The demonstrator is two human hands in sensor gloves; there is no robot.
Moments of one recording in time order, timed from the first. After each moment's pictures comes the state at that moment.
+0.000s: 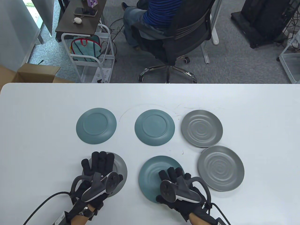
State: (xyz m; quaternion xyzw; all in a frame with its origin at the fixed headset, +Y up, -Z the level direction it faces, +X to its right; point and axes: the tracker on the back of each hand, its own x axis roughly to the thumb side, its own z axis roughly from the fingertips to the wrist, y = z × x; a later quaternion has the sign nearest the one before) left_hand -0.200 -0.752 -0.174 -0.11 -0.09 -0.07 0.99; right_hand 0.062 -0.748 -0.147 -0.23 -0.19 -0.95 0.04
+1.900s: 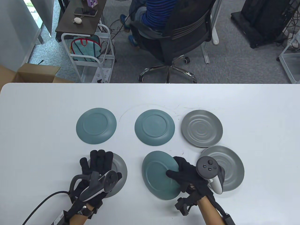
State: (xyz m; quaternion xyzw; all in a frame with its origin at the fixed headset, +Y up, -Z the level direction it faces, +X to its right) left_hand -0.204 -0.746 -0.176 -0.09 -0.09 -0.06 0.99; right_hand 0.144 -0.737 -0.195 -0.04 -0.14 -0.85 -0.50
